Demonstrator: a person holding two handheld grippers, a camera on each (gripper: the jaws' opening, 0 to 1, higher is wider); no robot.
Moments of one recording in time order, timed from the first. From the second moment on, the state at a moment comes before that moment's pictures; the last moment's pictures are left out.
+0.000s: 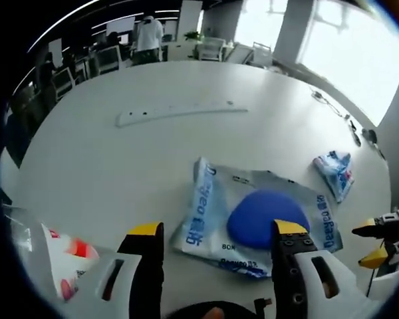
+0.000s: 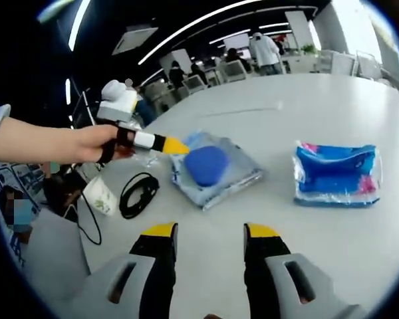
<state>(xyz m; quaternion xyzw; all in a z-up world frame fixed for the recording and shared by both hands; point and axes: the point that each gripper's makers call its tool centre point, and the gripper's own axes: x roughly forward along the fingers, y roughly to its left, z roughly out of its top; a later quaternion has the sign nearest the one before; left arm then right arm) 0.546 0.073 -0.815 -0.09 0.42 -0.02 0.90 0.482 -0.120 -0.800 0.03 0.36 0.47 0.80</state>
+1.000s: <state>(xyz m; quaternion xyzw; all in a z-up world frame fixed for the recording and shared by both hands) 0.543 0.078 -0.823 -0.09 0.44 -0.01 0.89 0.505 -0.090 -0.809 0.11 0.38 0.43 0.81</state>
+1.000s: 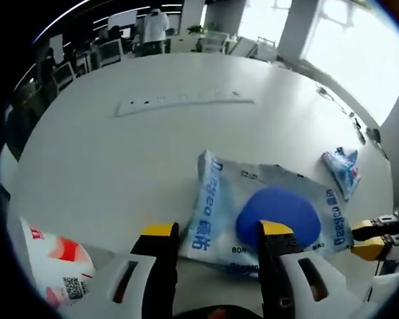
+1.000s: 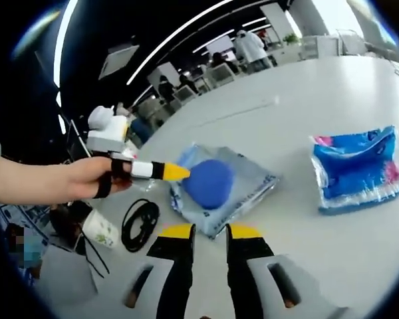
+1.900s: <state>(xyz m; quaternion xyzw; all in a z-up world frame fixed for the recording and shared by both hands) 0.513 0.072 -0.797 -0.05 0.42 0.02 0.91 0.552 -0.125 -0.791 0.03 0.34 0.40 0.85</state>
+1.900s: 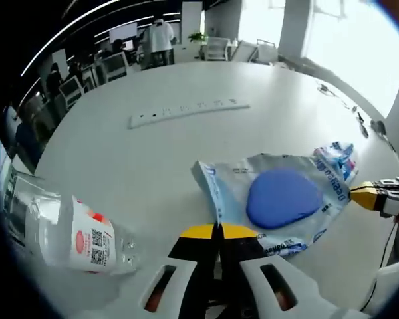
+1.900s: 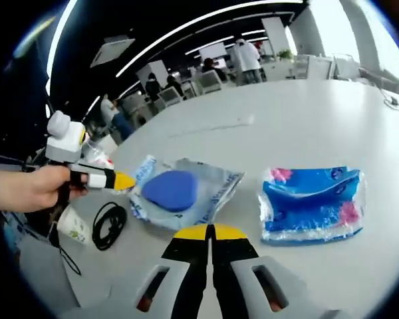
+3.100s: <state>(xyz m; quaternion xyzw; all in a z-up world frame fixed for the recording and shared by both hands) 0.524 0.051 -0.819 -0.08 0.43 0.02 0.90 0.571 -0.146 -0.816 -0.03 0.36 0.39 0.85</state>
